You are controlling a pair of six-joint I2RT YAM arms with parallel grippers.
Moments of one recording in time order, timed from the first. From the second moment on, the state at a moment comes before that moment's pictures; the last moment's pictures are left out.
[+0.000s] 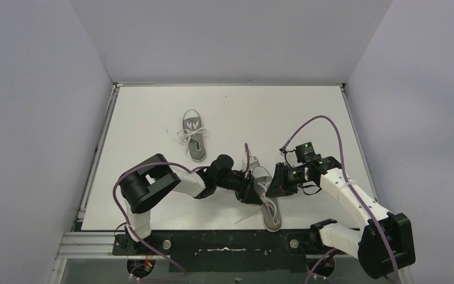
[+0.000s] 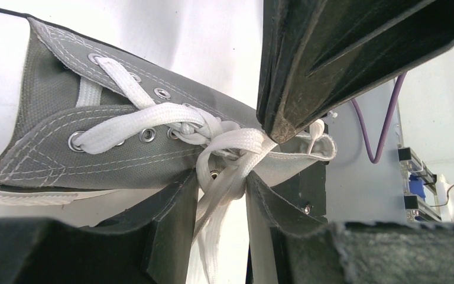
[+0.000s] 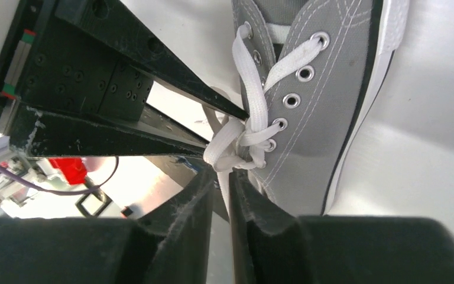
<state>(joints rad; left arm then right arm) -0.95 1.87 0.74 0.73 0.71 -0.56 0.32 1.11 0.68 -0.78 -0.63 0.45</state>
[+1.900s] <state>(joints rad) -0.93 1.93 0.87 0.71 0.85 -0.63 0.35 1.07 0.70 -0.72 -0.63 0.49</state>
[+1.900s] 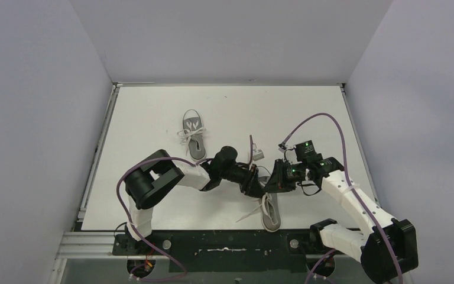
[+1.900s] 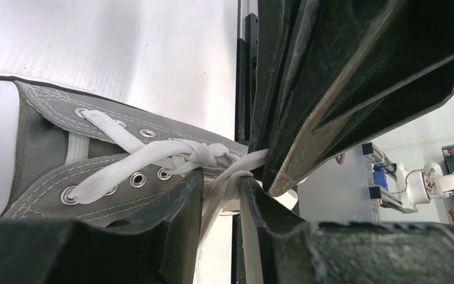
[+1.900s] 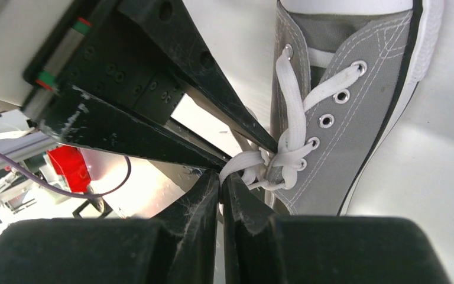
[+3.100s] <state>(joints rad) -0.98 1.87 0.72 0.85 0.64 -0.46 0.46 0.99 0.66 -0.61 -0.54 0.66</state>
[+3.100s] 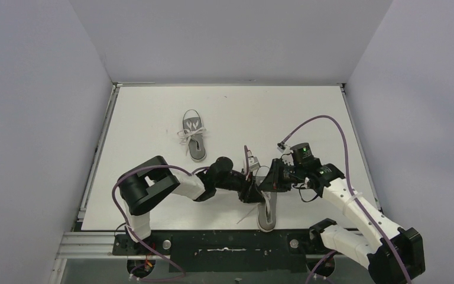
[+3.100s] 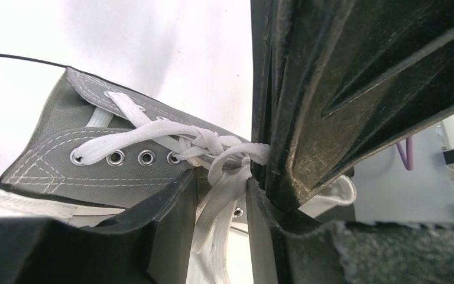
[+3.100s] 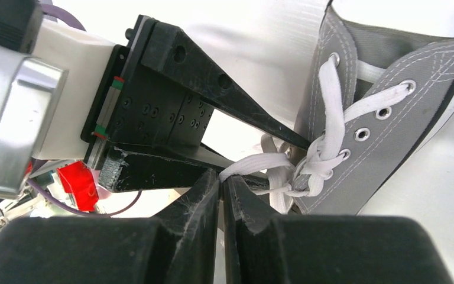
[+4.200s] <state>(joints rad) -0.81 1.77 0.75 0.68 0.85 -0.33 0.38 0.95 0.66 -0.69 -0.58 0.58</state>
